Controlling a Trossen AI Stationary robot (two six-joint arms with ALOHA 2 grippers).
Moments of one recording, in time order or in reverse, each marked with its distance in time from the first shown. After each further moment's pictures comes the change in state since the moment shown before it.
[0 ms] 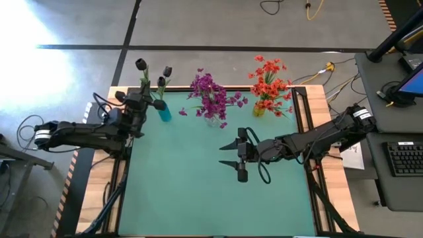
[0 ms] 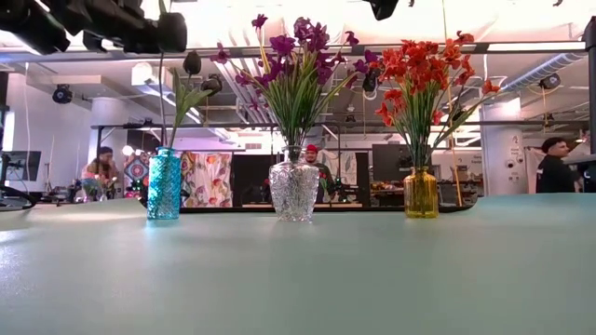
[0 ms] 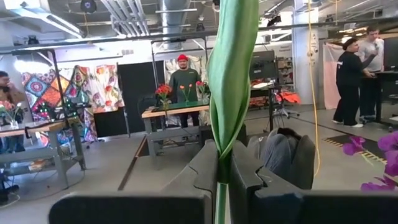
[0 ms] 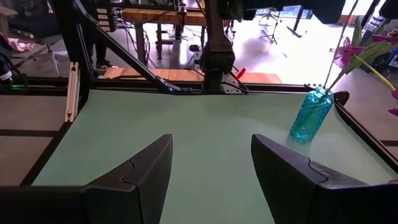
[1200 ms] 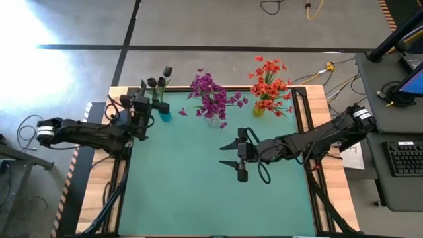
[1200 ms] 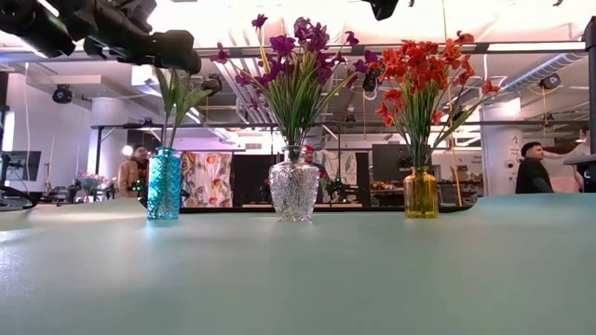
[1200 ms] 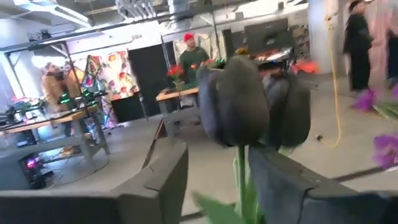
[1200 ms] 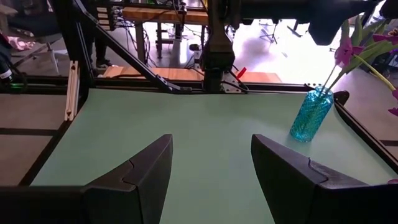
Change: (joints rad) left arm -0.046 0.076 0.000 -0.051 -0.128 -0.019; right arm 0.000 0.000 0.000 -0.004 0.000 -0.002
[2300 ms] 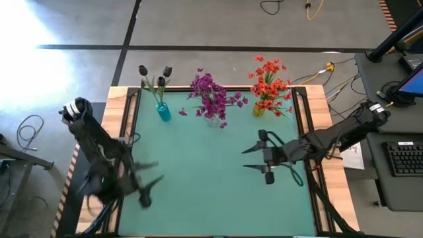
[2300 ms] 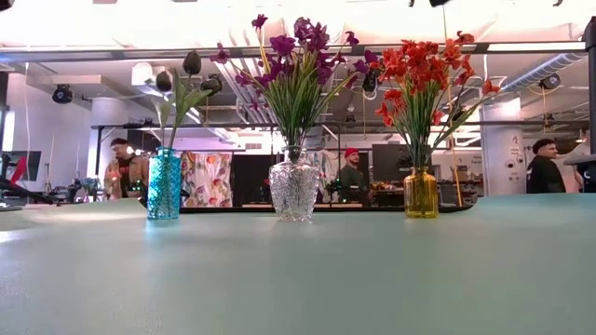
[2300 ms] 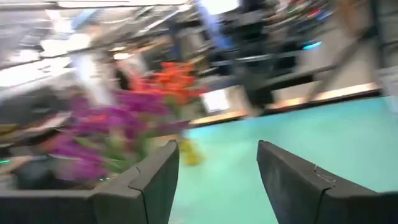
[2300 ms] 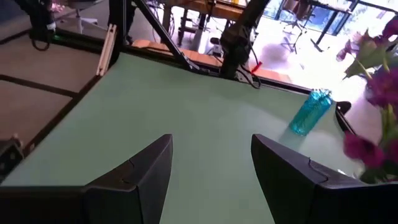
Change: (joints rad) left arm -1.216 0.303 0.258 -0.065 -0.259 0.077; right arm 0.102 -0.302 -0.180 -0.175 -0.002 -0.125
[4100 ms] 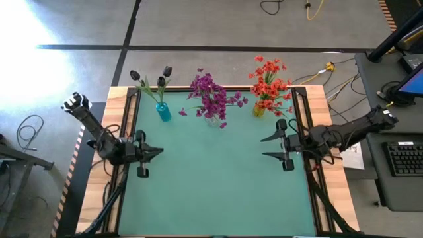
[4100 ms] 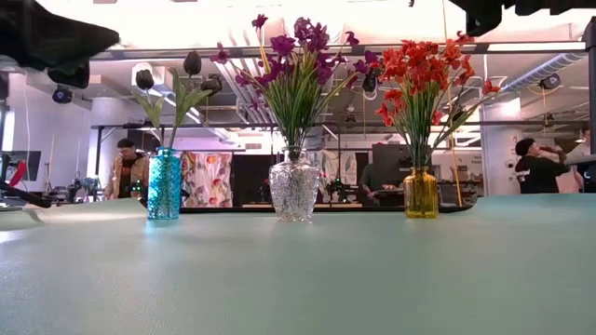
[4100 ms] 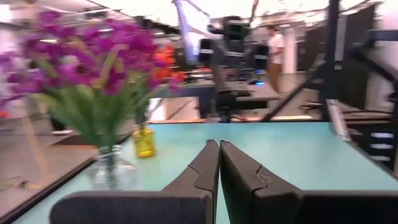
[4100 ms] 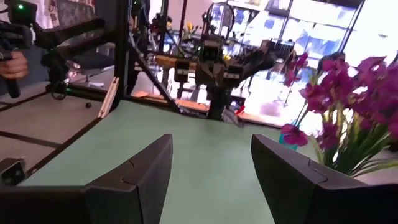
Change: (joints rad) left arm 0.265 -0.768 -0.640 -0.213 0.573 -0.418; right arm -0.112 -0.491 -0.404 0.219 -0.143 -0.083
